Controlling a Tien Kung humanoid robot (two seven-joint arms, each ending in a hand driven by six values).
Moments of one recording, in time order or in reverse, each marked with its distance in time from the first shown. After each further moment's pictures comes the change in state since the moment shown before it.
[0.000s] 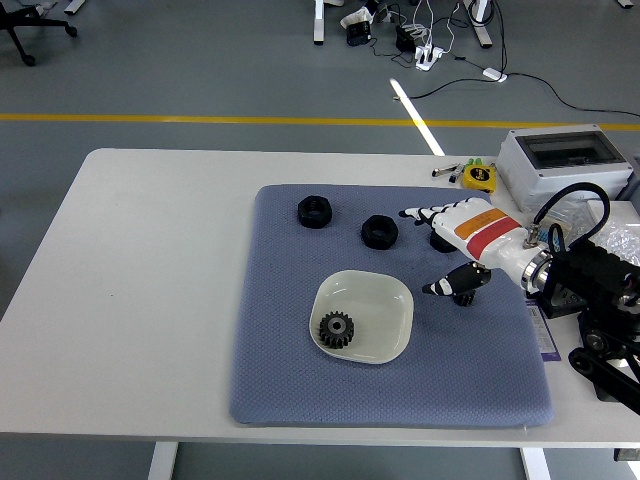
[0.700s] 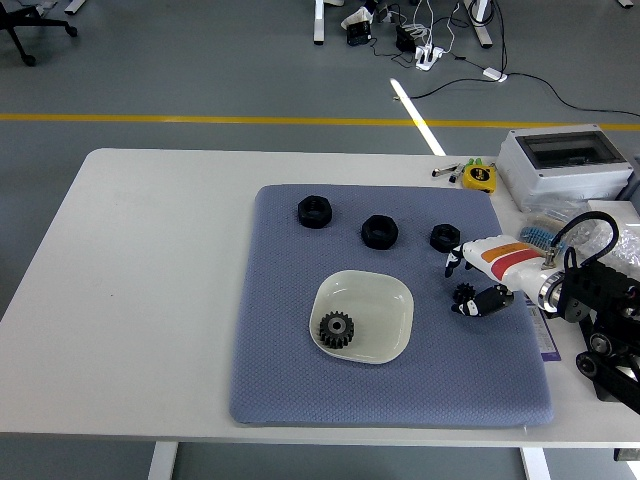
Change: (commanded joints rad) left arm 0.004 -0.003 0.010 -0.001 -0.012 0.003 -0.003; right arm 0.014 0.040 -0.066 -0.229 0.161 -0.028 0.029
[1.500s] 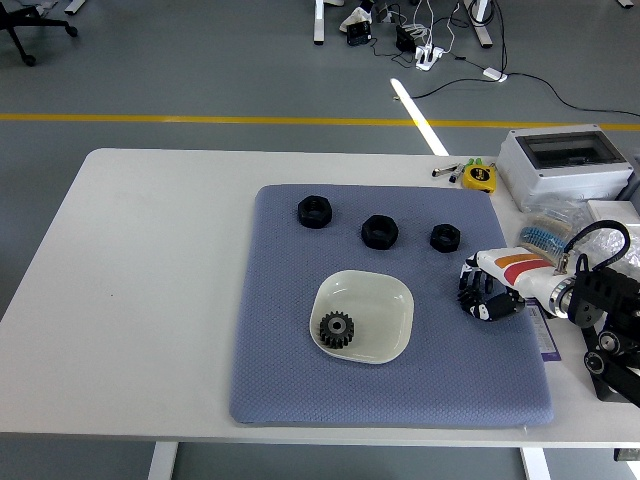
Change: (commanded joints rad) left arm -0.001 -0.002 -0.006 -0.002 0.012 -0.007 0.004; right arm -0.006 -0.005 -0.009 -0.059 0.089 0.026 0.019
